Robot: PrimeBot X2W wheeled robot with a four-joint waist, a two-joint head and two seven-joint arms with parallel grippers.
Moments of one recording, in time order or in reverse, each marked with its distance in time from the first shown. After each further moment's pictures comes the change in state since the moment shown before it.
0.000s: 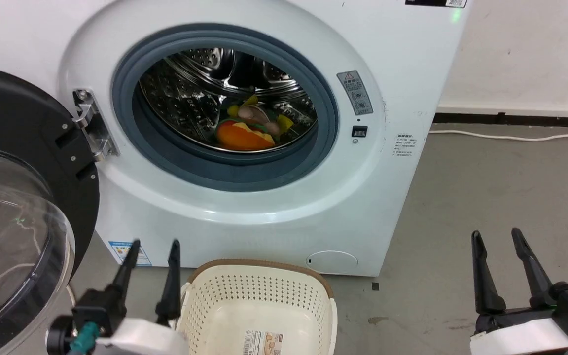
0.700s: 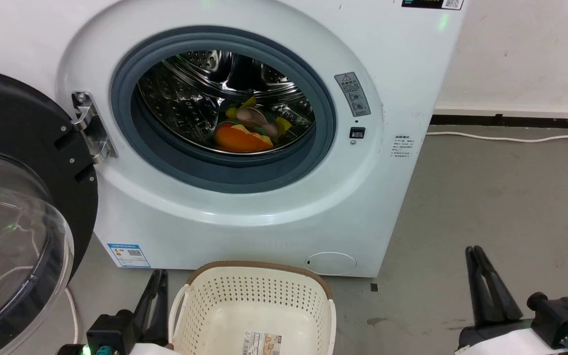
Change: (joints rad) left arm 0.096 -0.030 -0.014 0.019 0.060 0.057 0.002; right arm 0.024 0.000 0.060 0.049 0.035 0.000 0.001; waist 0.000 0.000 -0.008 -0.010
